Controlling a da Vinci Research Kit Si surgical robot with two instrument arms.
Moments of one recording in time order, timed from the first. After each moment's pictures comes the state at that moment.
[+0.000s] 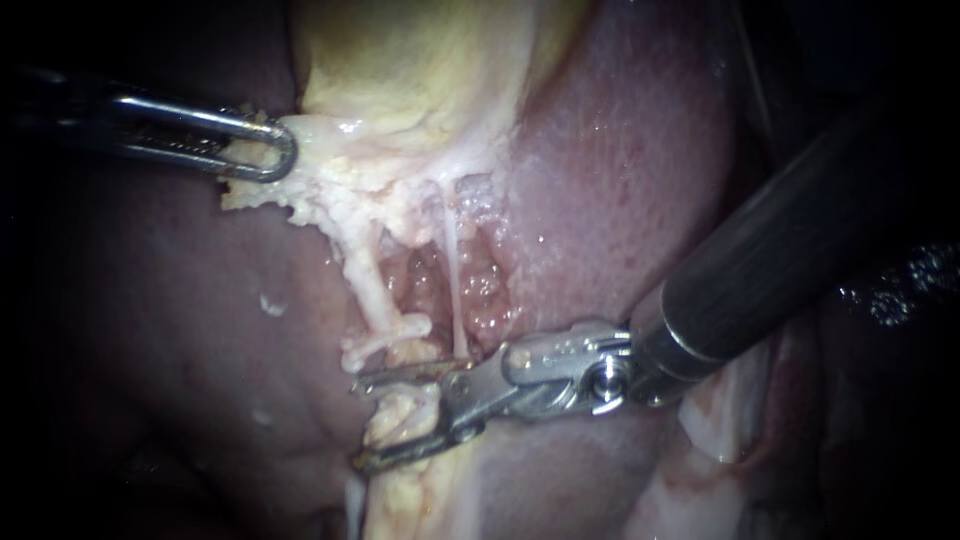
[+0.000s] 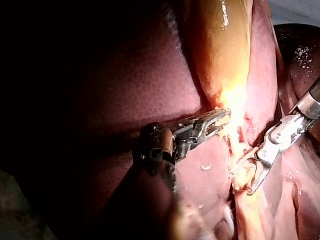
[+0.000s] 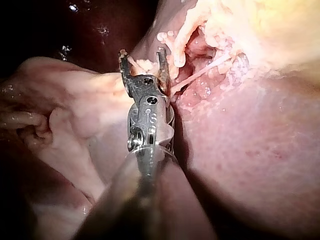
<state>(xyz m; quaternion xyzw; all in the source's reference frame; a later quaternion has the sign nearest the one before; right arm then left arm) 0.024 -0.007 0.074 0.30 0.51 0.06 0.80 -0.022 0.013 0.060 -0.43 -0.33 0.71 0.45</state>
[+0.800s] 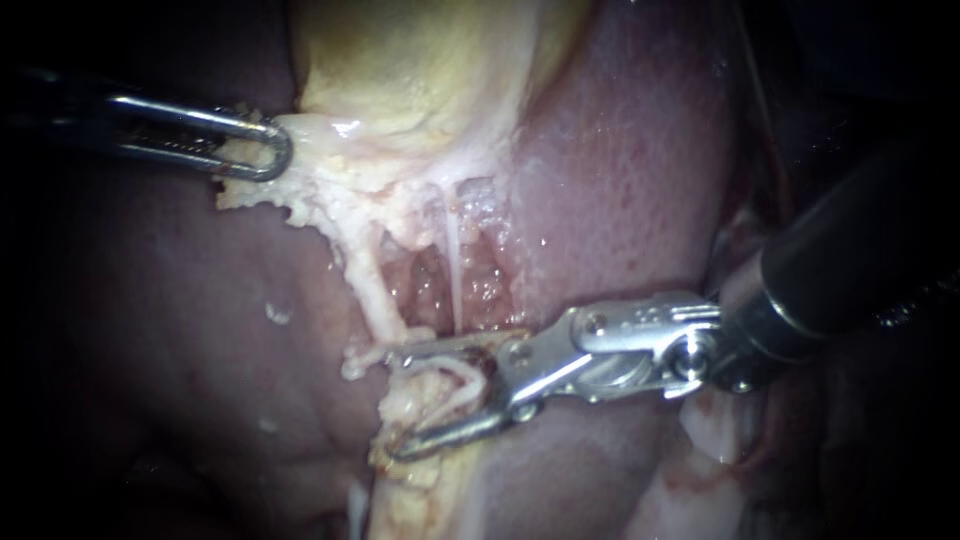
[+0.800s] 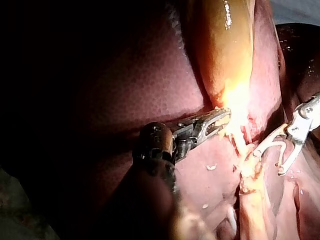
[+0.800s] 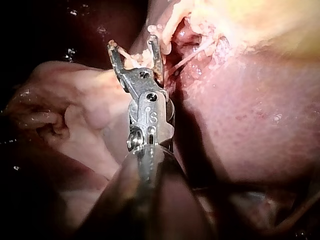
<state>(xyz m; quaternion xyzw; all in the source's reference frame) 0.018 -0.002 0.065 0.34 0.57 0.10 0.75 -0.022 0.013 0.059 -0.43 -0.33 0.71 0.45</state>
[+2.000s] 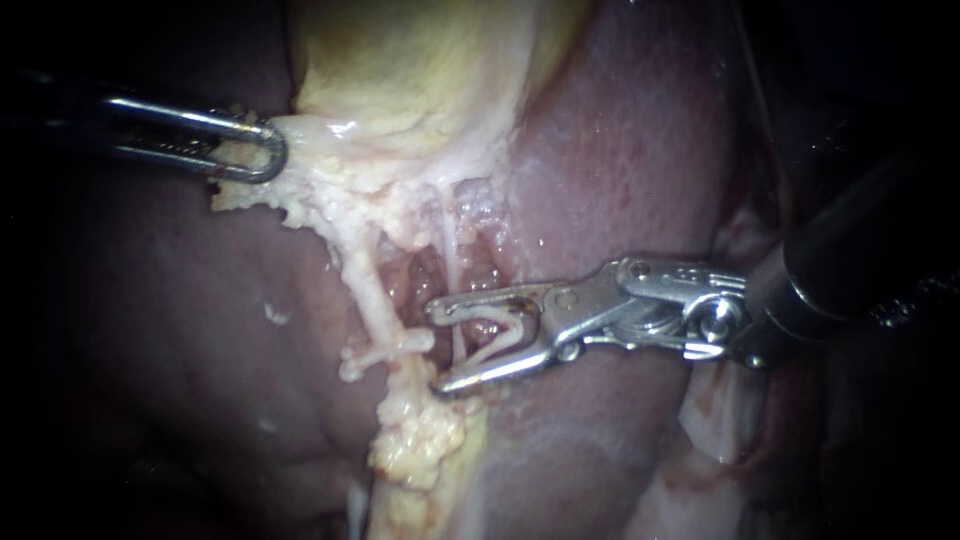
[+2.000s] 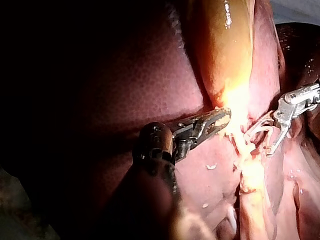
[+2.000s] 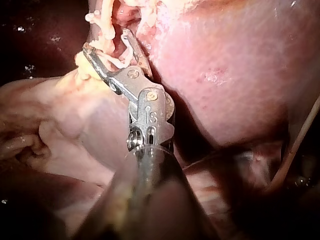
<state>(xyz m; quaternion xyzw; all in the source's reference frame) 0.016 0.001 0.072 0.37 0.58 0.16 0.71 -0.022 0.013 0.059 -0.43 -0.33 0.71 0.45</state>
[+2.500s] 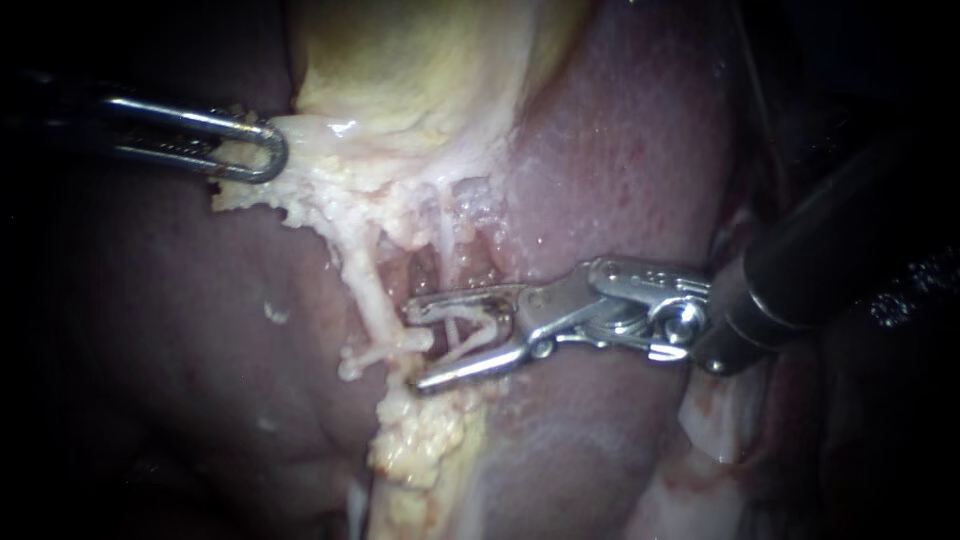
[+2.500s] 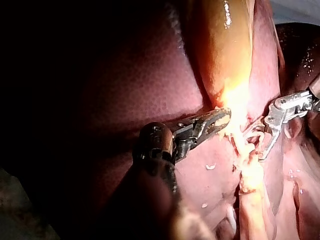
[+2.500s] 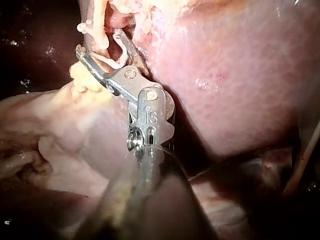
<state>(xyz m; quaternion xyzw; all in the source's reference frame) 0.019 0.001 0.074 0.38 0.60 0.17 0.68 -0.022 0.013 0.059 -0.43 -0.33 0.71 0.45</state>
